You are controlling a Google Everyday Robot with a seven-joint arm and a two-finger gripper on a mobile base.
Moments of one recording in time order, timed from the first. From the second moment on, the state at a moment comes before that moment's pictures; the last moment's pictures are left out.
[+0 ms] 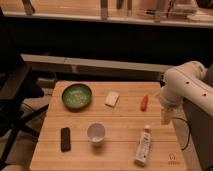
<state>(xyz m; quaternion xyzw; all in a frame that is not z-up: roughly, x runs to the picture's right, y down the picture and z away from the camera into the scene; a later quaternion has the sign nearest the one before) 0.285 0.108 0.684 -0.28 0.02 0.02 0.96</state>
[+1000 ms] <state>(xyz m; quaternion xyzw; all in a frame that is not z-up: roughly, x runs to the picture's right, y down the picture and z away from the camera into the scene) 0.221 0.115 0.683 -0.27 0.02 -0.05 0.96</state>
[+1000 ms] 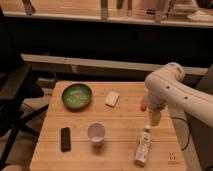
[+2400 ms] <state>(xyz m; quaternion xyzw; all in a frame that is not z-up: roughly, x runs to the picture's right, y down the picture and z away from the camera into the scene) 0.137 0.128 0.673 -0.26 0.00 -0.22 0.94</state>
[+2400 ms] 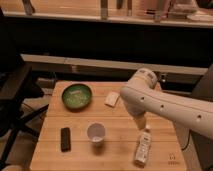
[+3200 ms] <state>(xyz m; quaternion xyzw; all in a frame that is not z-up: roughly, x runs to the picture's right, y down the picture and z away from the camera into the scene) 0.098 0.133 0.662 -0.25 -0.03 -0.29 0.92</state>
